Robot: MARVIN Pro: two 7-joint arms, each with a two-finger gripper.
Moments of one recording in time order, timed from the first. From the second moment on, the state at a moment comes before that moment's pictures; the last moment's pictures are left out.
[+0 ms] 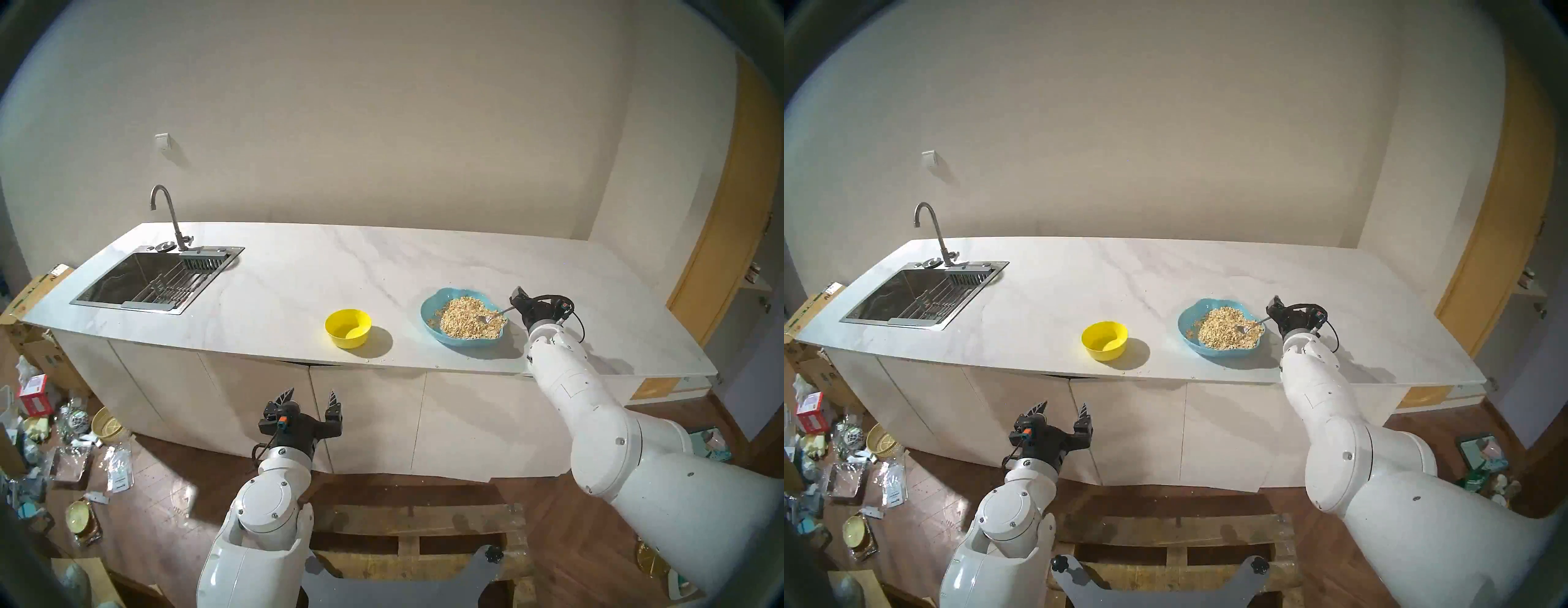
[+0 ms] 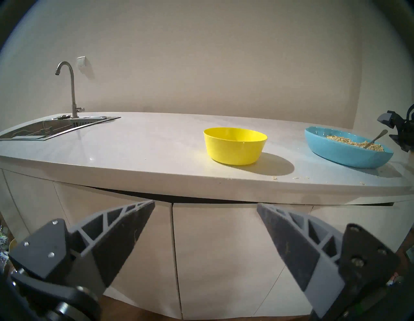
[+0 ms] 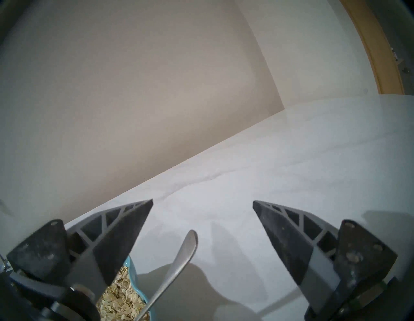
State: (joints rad) left arm 1.91 -1.57 -1.53 -1.78 -0.01 -0.01 0.03; right arm -0.72 -1.43 1.88 -0.38 0.34 -0.26 0.21
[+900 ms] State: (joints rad) left arm 1.91 -1.57 -1.53 -1.78 -0.01 -0.01 0.03; right arm -0.67 -1.43 1.92 -0.29 0.36 -0.27 0.21
